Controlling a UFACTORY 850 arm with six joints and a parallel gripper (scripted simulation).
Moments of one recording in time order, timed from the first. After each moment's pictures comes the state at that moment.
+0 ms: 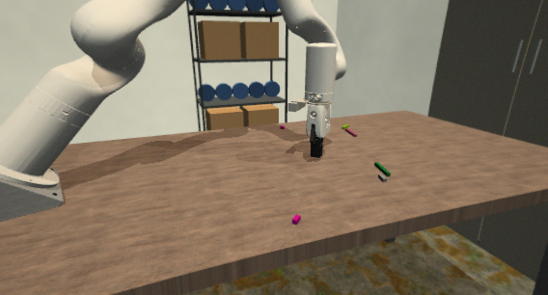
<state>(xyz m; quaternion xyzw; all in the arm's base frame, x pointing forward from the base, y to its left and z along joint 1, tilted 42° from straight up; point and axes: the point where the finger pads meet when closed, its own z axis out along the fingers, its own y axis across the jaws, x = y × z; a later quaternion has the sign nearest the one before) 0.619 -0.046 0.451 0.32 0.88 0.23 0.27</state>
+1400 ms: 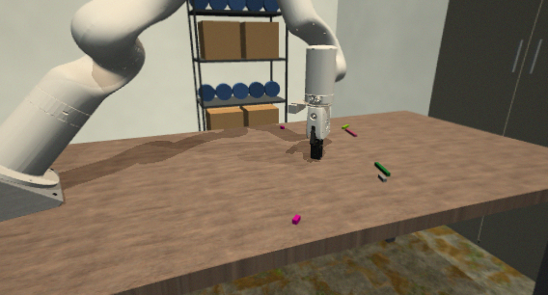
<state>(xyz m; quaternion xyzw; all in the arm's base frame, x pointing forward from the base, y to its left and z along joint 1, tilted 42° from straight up) 0.623 -0.044 0.447 0.32 0.88 0.23 0.27</state>
